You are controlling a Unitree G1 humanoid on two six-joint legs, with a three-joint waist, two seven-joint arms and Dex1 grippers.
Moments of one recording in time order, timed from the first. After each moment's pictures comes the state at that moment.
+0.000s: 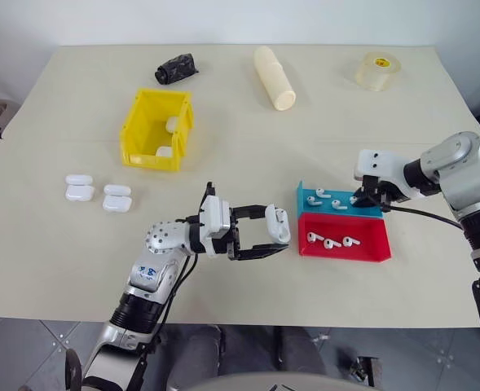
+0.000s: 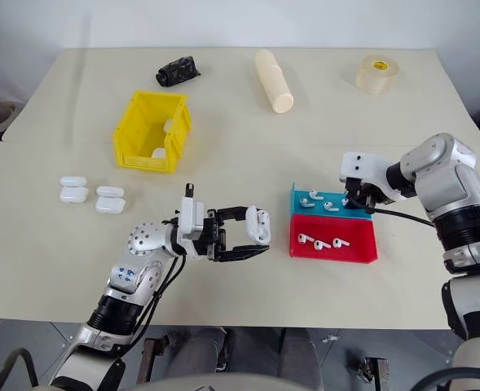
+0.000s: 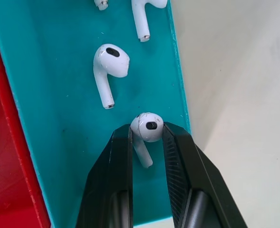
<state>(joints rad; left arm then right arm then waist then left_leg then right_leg) -0.36 0.25 -0.21 -0.01 -0.39 -0.01 -1.06 -0.89 -0.90 0.37 0.46 -0.17 0.33 1.39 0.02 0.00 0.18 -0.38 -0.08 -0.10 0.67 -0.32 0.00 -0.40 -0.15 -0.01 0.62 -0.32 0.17</state>
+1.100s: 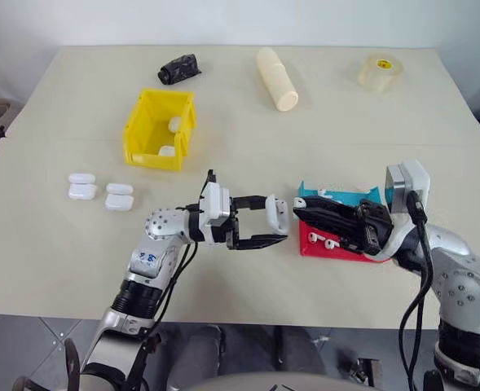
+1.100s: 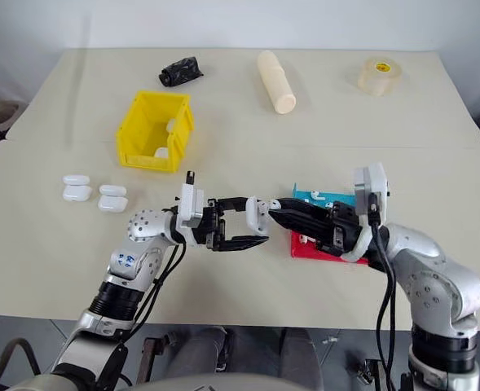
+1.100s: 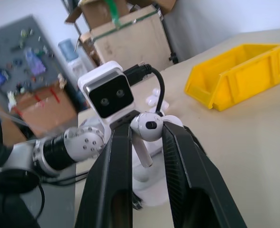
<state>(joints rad) -0.46 0.25 -0.18 0.05 -0.39 0.03 -1.11 -0.16 -0.45 -0.27 -0.52 0.97 0.82 0.88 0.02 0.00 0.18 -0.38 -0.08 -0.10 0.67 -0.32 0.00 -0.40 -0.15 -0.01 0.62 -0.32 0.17</state>
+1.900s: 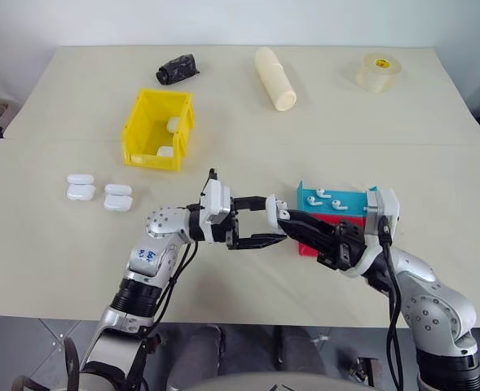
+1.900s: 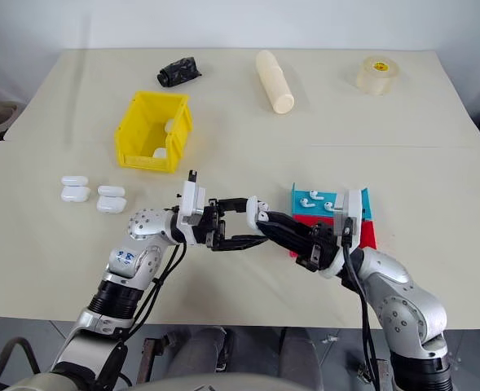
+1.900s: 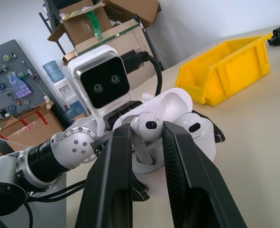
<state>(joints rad) -0.46 0.24 -0.18 0.05 -0.41 0.09 -1.11 -0.05 -0.42 -0.11 -0.51 0.89 0.59 0.82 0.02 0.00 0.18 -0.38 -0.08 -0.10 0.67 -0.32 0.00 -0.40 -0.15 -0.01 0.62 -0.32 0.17</state>
